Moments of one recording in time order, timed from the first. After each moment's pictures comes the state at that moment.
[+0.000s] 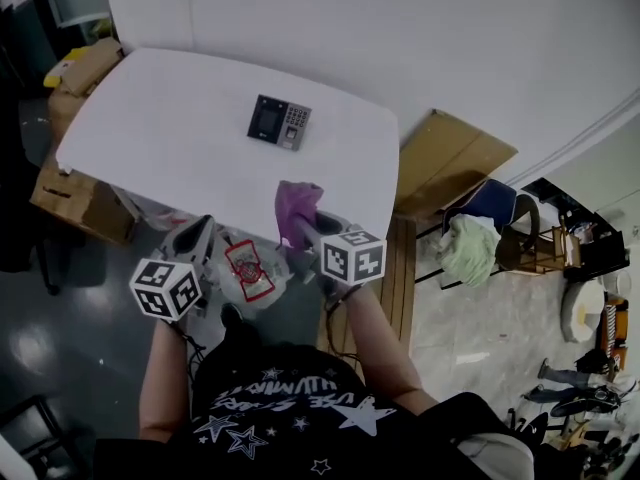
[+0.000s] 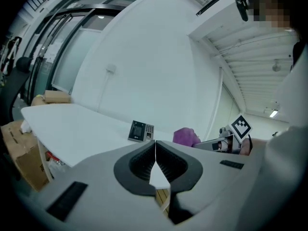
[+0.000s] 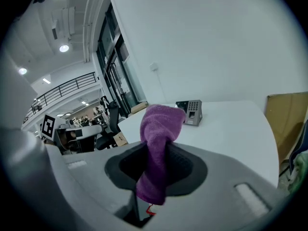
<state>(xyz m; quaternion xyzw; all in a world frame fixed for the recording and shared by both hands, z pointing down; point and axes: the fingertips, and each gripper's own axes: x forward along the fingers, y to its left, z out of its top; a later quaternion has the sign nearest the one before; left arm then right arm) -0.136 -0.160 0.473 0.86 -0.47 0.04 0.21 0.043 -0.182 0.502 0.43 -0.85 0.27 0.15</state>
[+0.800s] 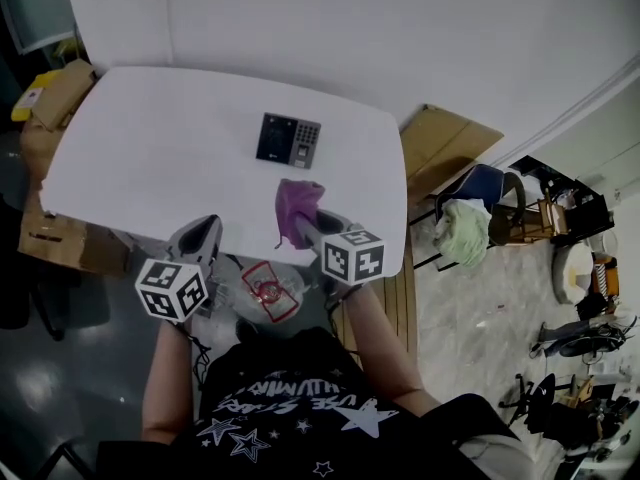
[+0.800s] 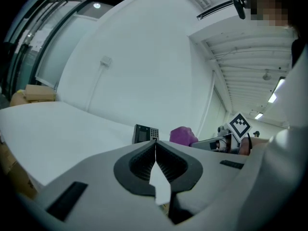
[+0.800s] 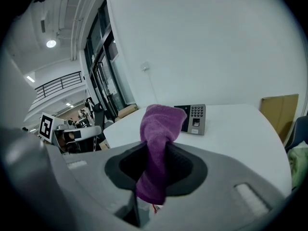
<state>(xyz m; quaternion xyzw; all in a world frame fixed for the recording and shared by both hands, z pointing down) -0.201 -0.265 0.481 0.89 -0.39 0.04 0.22 -0.030 -0.263 0.501 0.51 -0.81 0.27 0.15</state>
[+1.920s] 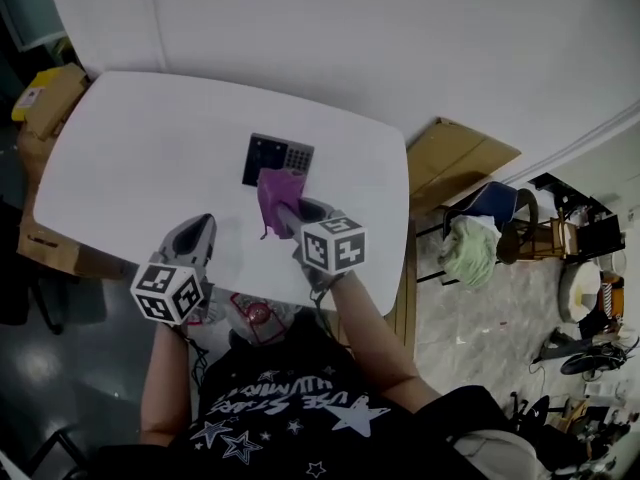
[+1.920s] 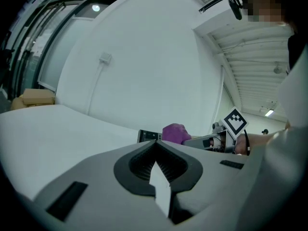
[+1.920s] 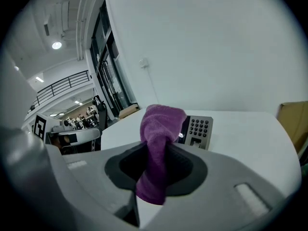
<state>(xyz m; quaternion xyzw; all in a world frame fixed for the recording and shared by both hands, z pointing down) -0.144 -0.361 0.484 0.88 -0.43 0.05 0.21 0.001 -0.389 0.511 0.46 -0.83 0.27 0.16</state>
